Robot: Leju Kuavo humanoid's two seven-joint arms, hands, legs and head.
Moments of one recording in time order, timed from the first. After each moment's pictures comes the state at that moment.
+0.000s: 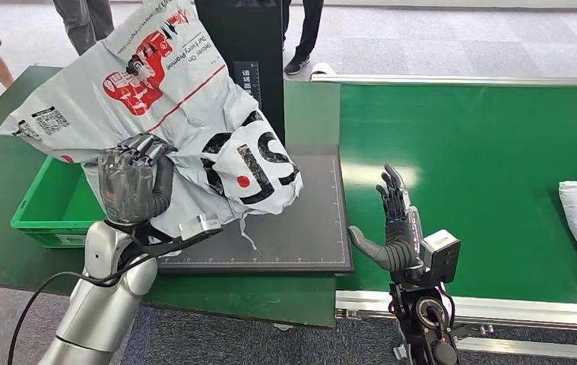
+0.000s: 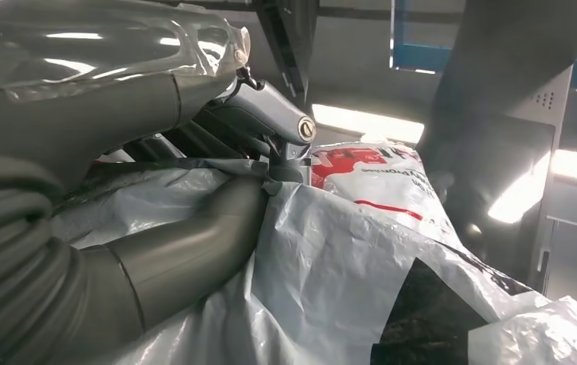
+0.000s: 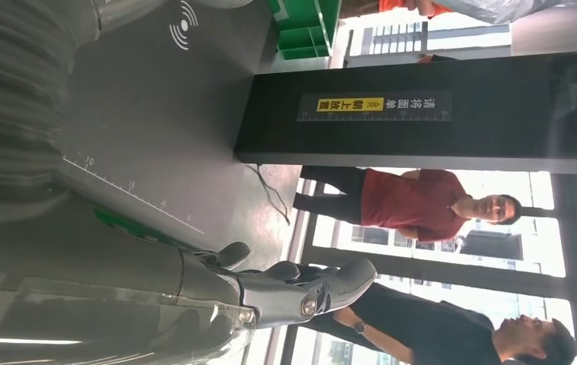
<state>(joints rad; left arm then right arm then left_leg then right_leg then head) -0.44 0.02 -0.35 -1.37 -1.17 0.66 -0.29 -0.18 0.12 0.12 -1.34 0.06 0.09 -0.53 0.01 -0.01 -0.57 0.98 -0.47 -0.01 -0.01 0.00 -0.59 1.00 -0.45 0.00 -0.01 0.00</state>
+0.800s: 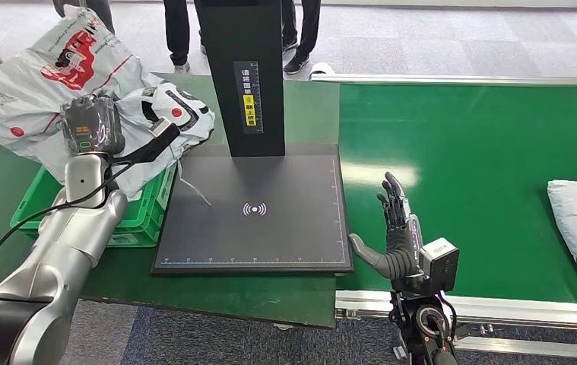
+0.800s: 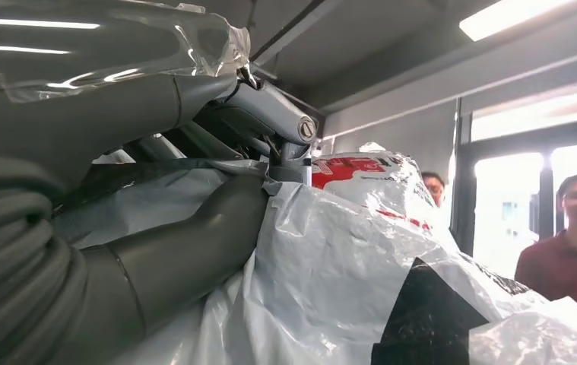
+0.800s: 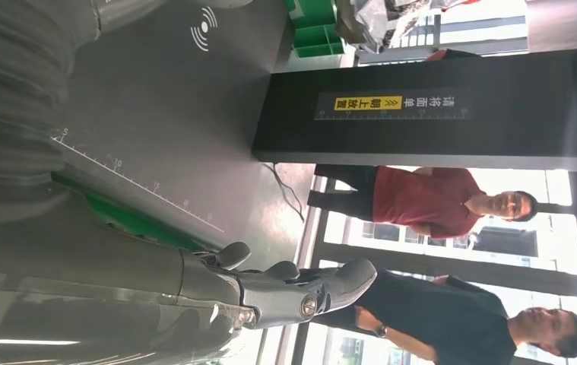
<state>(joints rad) -0.91 0.10 -0.19 -0.56 -1.52 0.67 0.17 -0.14 0.11 0.11 -1.36 0.07 0.07 -0.53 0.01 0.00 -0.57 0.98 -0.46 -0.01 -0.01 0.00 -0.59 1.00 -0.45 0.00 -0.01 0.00</state>
